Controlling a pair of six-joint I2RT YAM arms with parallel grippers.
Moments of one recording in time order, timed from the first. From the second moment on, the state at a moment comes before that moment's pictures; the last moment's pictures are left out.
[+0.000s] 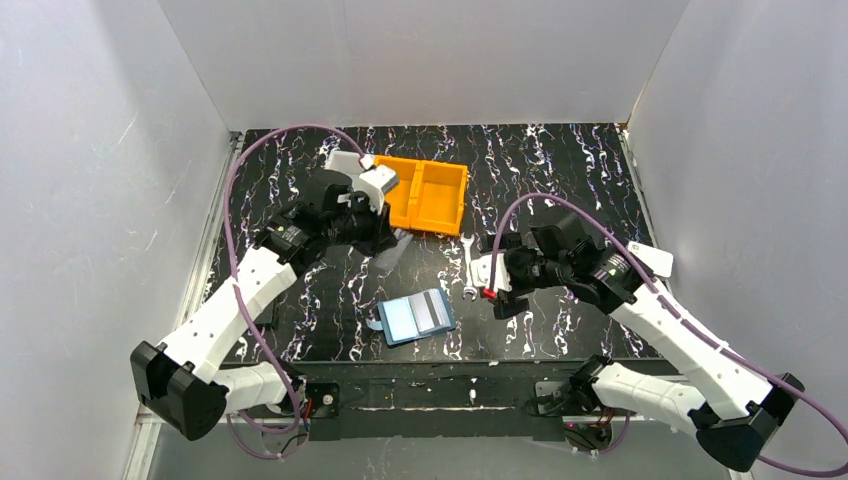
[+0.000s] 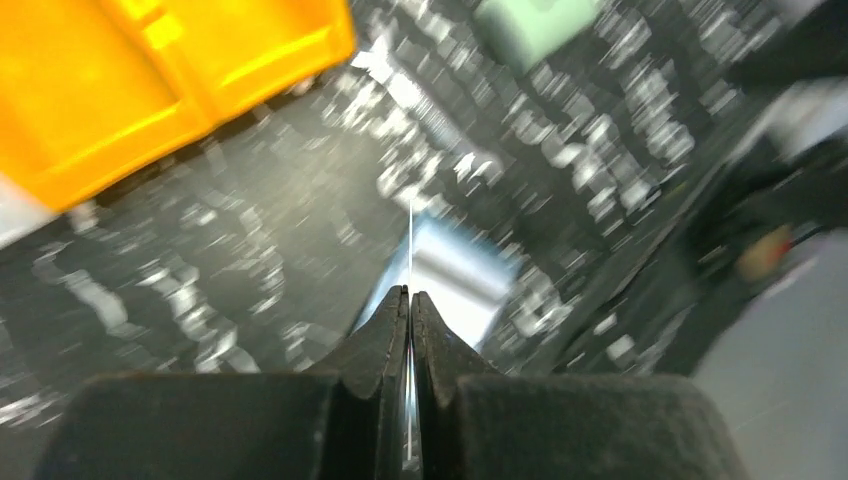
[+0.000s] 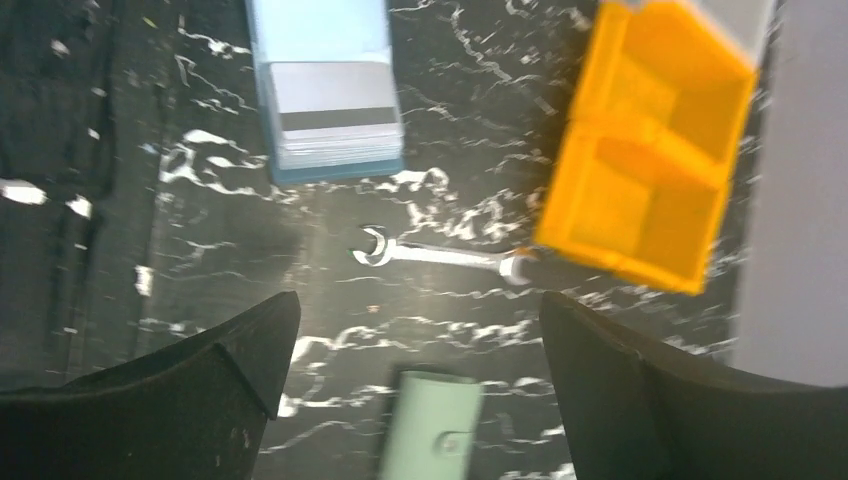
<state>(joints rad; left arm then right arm) -0.54 1.19 1.12 -0.51 0.38 -0.19 0.77 0.95 1.06 -0.83 -0.44 -1.09</state>
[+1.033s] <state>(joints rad) -0.27 2.07 1.86 -0.77 0.05 1.30 0.22 1.37 0.99 -0.85 -1.19 -0.84</state>
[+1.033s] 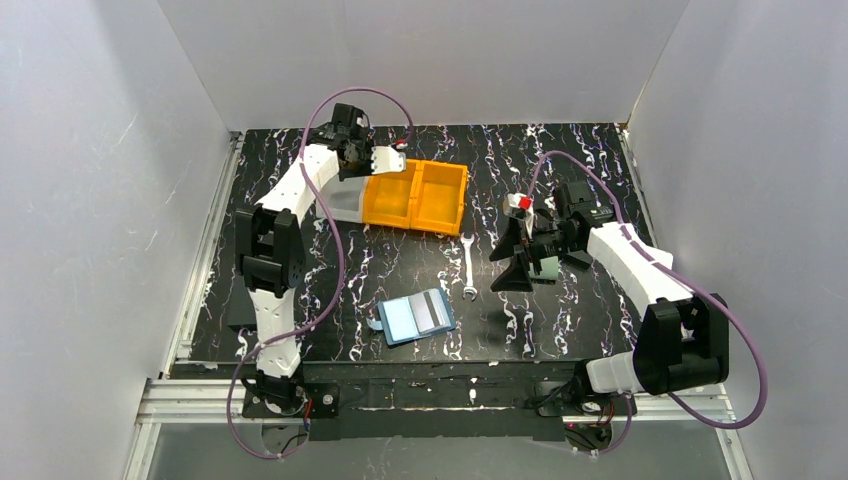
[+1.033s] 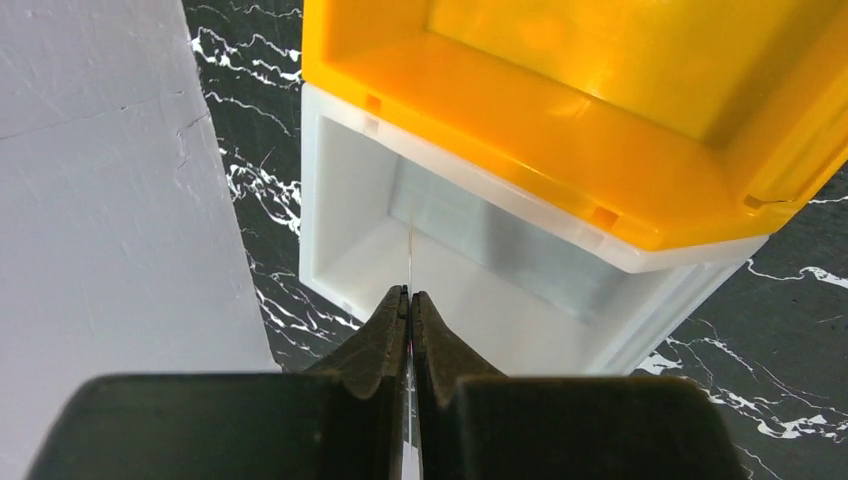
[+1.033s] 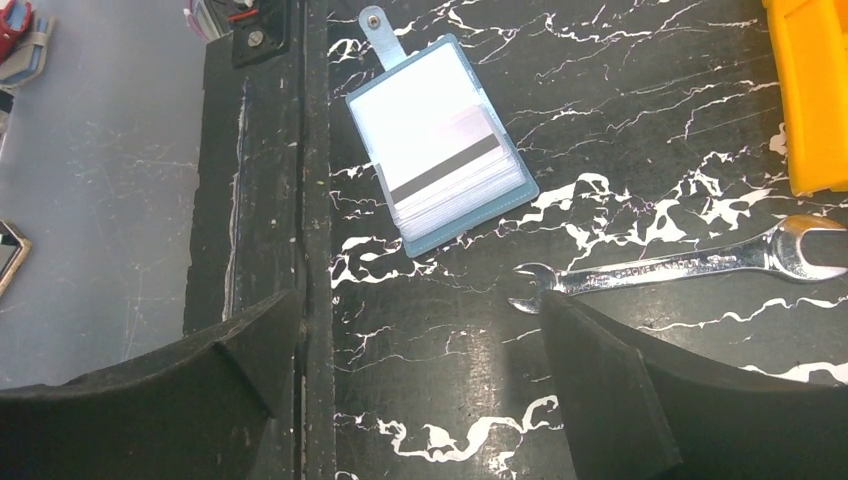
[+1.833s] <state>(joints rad) -0.21 2.20 1.90 -0.75 0.18 1.34 0.22 1.37 0.99 -0.85 -1.22 -0.85</state>
